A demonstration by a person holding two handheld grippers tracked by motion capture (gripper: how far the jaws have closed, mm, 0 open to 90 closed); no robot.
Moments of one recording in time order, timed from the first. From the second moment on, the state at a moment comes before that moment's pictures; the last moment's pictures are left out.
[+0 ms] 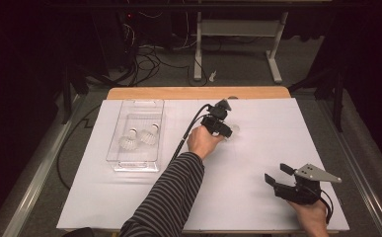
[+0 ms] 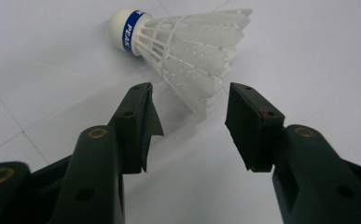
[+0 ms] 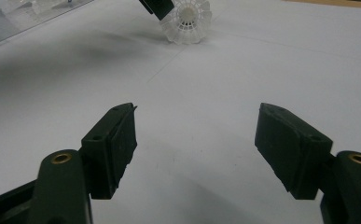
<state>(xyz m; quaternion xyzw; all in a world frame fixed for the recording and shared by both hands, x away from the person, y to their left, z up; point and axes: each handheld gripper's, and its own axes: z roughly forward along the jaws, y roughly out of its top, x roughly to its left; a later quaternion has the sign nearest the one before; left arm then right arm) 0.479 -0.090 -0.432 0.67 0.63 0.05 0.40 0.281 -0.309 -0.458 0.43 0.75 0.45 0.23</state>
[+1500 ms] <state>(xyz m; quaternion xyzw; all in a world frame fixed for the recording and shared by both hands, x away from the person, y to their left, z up) 0.484 -0.088 -0.442 0.67 0.63 0.06 0.39 0.281 -0.308 -0.459 0.42 0.75 0.45 0.23</state>
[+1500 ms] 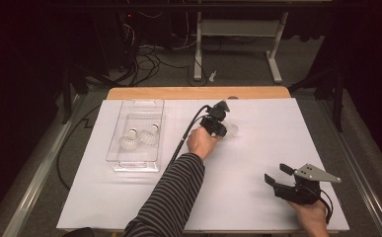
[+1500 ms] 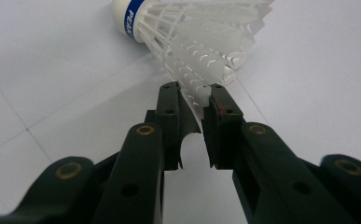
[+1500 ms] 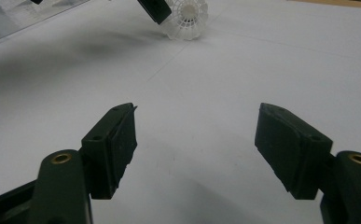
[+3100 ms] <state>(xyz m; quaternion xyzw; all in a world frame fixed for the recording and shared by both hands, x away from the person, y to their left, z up) 0.479 -0.083 -0.437 0.68 0.61 0.07 0.39 0.281 -0.309 -0.459 0.43 0.75 0.45 0.23</state>
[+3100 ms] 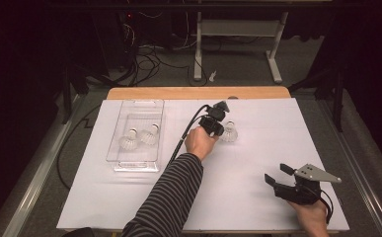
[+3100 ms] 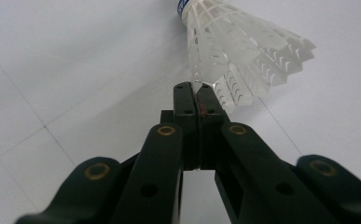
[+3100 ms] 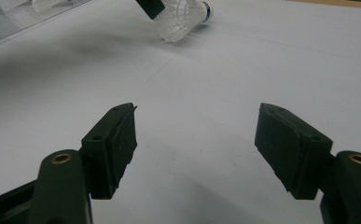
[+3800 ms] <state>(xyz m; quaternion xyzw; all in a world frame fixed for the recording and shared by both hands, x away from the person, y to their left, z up) 0.463 -0.078 -0.422 0.69 0.59 0.07 0.40 0.280 -0.310 -0.458 0.43 0.74 0.45 0.24</state>
